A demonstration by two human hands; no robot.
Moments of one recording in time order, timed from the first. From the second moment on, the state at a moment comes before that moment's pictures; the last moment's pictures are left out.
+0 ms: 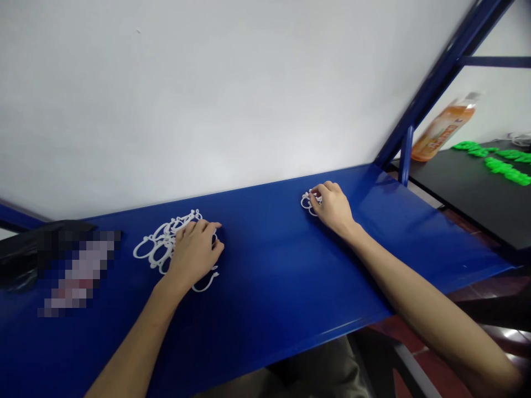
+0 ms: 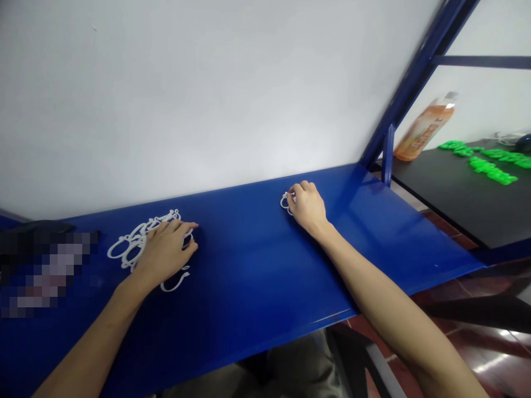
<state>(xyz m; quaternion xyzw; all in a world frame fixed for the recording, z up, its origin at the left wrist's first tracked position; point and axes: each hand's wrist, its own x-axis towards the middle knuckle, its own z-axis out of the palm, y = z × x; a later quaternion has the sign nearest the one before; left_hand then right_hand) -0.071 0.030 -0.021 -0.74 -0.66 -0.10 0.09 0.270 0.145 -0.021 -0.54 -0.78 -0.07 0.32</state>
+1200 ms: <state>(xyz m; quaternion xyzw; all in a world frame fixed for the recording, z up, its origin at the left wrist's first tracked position) -0.013 0.008 0.003 -0.67 -0.51 -0.39 -0.38 0.212 0.064 -0.004 -0.23 -0.84 0.34 0.35</state>
